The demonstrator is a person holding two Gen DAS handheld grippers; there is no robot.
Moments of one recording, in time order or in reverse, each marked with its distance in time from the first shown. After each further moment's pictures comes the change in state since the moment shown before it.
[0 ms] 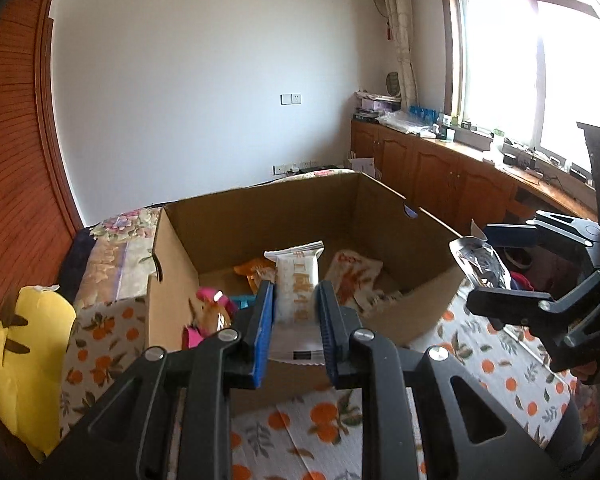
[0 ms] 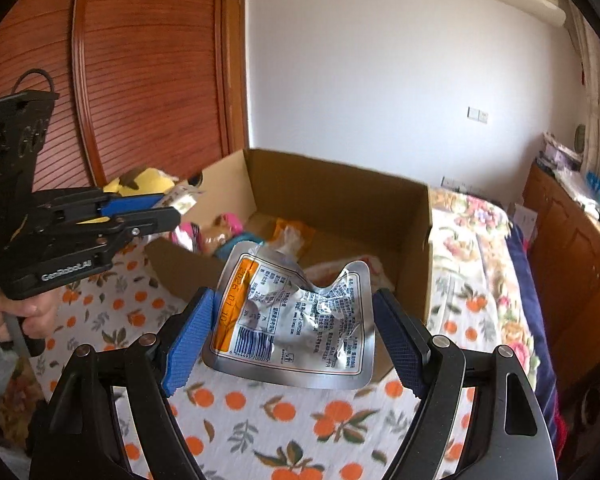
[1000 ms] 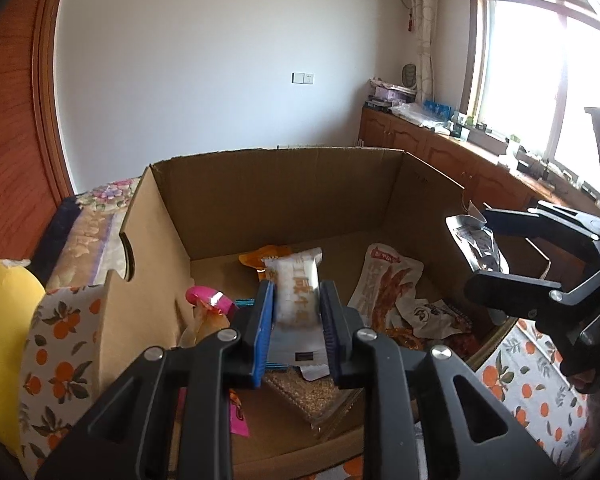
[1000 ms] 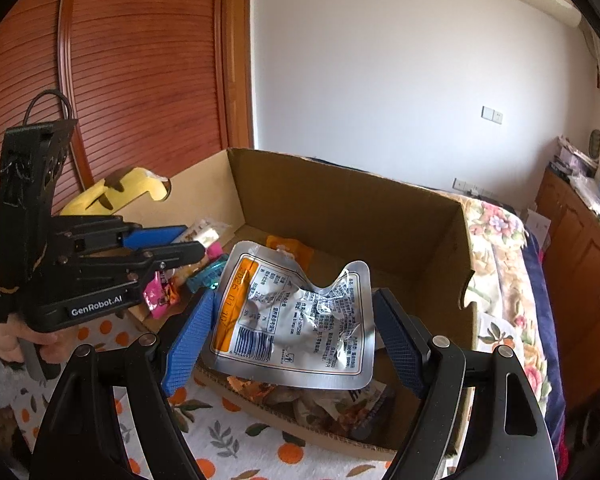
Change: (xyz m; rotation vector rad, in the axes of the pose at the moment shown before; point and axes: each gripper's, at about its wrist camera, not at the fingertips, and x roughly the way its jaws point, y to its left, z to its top) left arm 0.082 0.036 -0.013 -0.096 0.062 -0.030; right arm 0.078 -0.014 0.023 -0.009 0.024 0.029
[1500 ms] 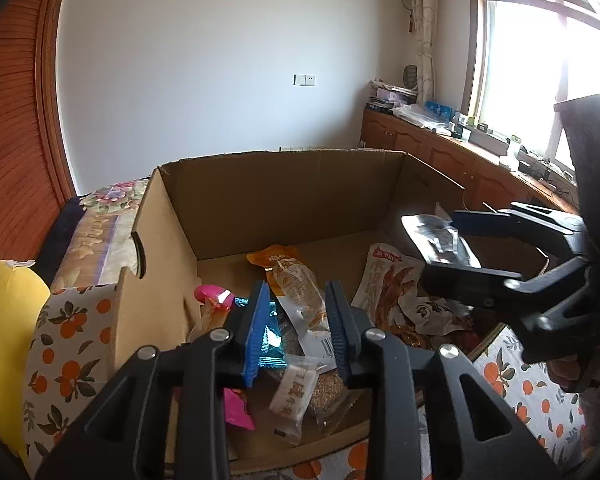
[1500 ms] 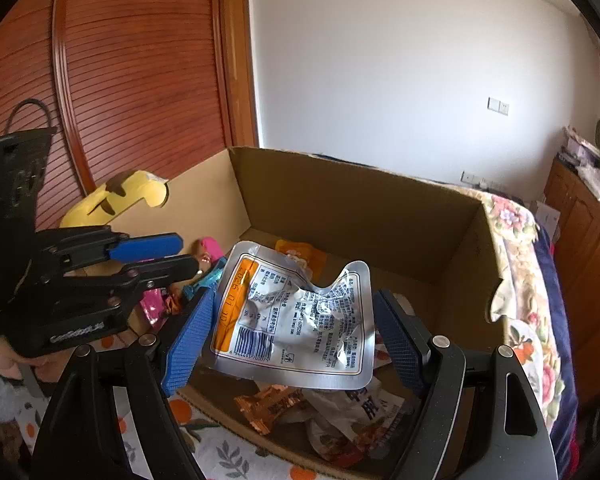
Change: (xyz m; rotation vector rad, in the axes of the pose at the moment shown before) left arm -0.009 0.002 0.000 0.009 -0.008 0.016; right arm 0.026 -0.004 0.007 0.037 0.019 0.041
